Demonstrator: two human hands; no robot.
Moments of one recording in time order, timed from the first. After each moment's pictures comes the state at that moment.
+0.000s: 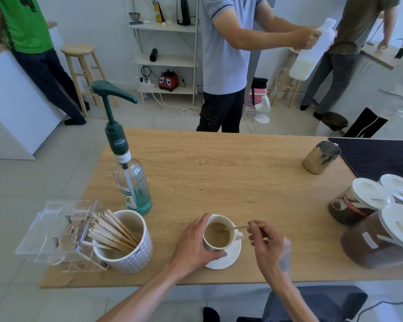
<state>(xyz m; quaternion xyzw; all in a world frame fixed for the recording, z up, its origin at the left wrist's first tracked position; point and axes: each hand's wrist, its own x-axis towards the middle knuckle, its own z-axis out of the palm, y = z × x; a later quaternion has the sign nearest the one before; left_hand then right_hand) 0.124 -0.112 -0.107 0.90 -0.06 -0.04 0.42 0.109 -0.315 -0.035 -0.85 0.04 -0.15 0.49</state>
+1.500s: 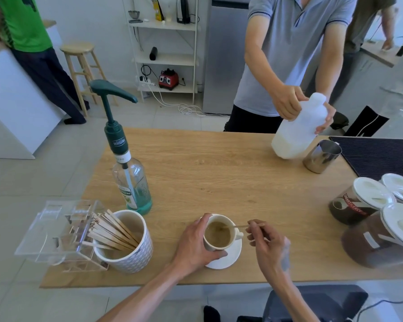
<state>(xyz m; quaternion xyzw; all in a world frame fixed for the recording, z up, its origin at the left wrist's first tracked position) 0.124 -0.112 -0.105 0.91 -0.06 -0.04 0.42 0.110 -0.313 -0.033 -0.84 0.04 -0.14 0.52</state>
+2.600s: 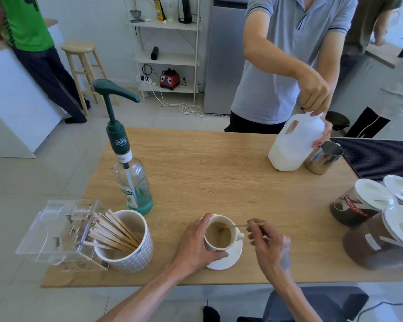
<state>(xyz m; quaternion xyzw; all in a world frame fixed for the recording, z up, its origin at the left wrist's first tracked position) 0.126 -0.112 -0.109 0.91 -0.06 -0.04 0.42 0.115 -0.314 -0.035 -0.87 0.00 -0.16 0.48</state>
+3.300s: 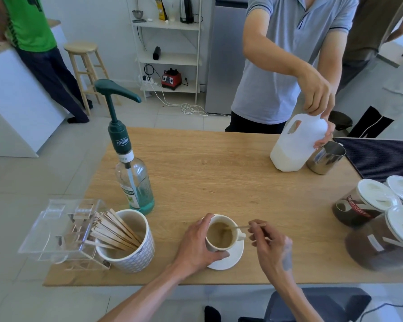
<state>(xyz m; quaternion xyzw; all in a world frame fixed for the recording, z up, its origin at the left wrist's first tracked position) 0.125 -0.112 -0.108 0.90 -0.07 -0.04 0.42 0.114 -0.314 -0.033 -0.86 0.02 -0.14 0.48</state>
